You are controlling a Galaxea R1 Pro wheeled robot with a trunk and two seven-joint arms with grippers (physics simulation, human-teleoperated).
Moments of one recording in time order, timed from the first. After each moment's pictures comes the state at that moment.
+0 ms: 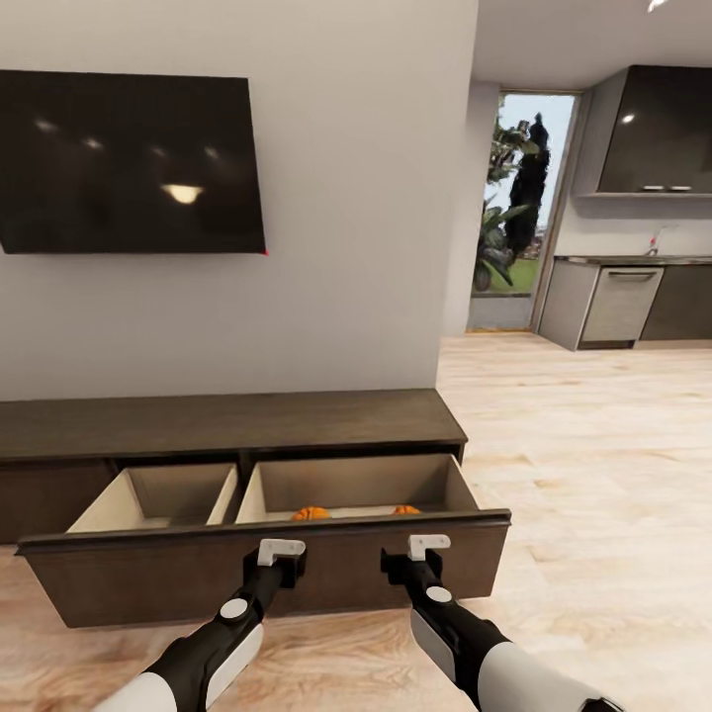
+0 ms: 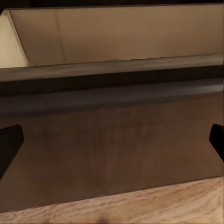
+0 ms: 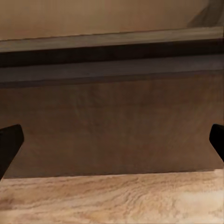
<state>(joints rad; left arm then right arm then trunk) -0.55 0.04 -0.66 -0.54 0.54 -0.16 0.19 -0.66 0.14 0.60 -0.31 -0.52 -0.15 -0.23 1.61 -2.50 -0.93</state>
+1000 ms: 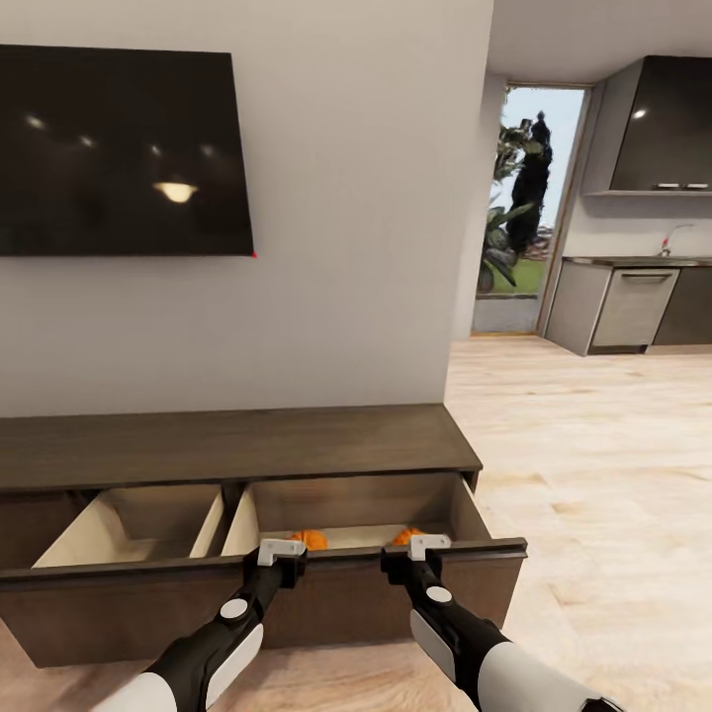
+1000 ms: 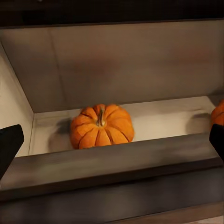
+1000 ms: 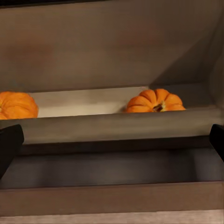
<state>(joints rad) -0.55 0.04 -0.66 -0.54 0.54 -0.16 0.19 -0.66 0.14 0.60 -0.31 -0.52 -0.15 -0.23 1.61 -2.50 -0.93</state>
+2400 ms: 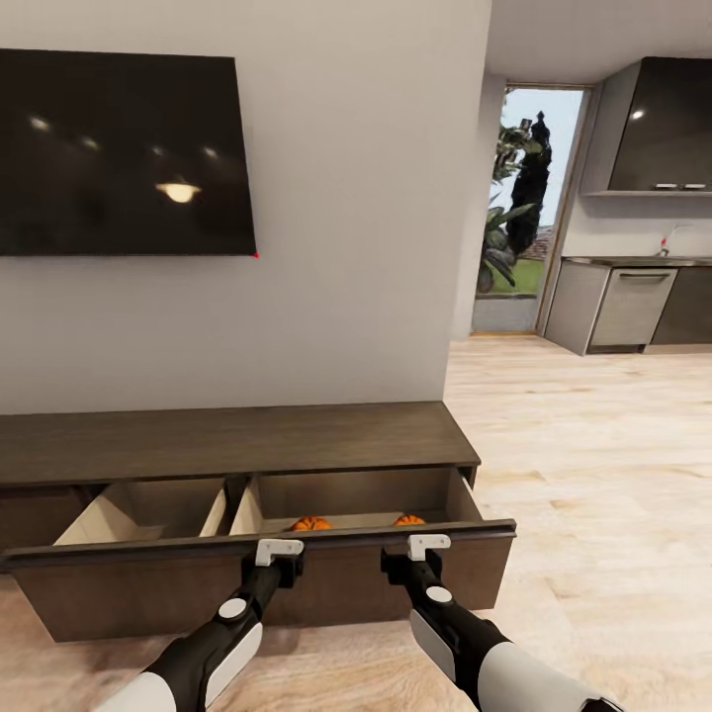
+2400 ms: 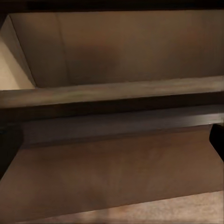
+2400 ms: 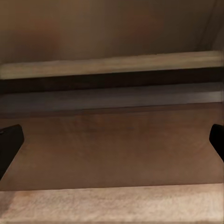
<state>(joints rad) -0.55 0.04 -0.65 -0.54 0.55 -0.16 0.19 -0.66 0.14 0.60 -0.31 -0.52 -0.15 -0.23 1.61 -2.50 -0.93</state>
